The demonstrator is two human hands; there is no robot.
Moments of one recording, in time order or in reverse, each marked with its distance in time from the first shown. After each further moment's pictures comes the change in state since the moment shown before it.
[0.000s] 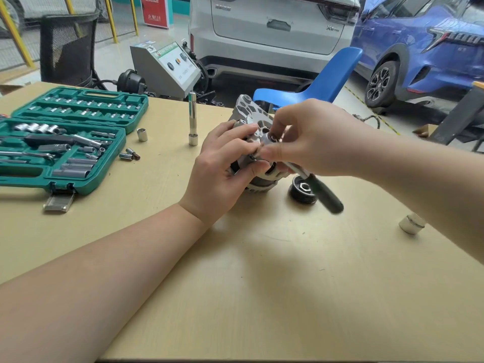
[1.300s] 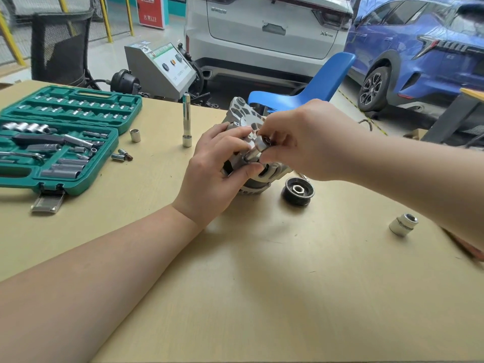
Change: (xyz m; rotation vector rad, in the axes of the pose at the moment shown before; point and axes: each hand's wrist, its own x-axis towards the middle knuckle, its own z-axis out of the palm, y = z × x) left_hand 0.000 0.004 0.001 0.014 -0.004 -0.044; right_hand 0.002 0.010 -0.002 -0.312 0.119 -0.323
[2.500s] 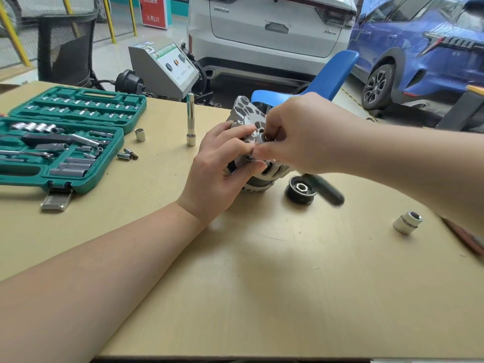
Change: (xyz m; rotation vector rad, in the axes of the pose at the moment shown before) left_hand 0.000 -0.006 0.000 -0.007 0.006 0.066; right_hand 0.011 -0.021 -0.009 -0.034 -0.140 0.208
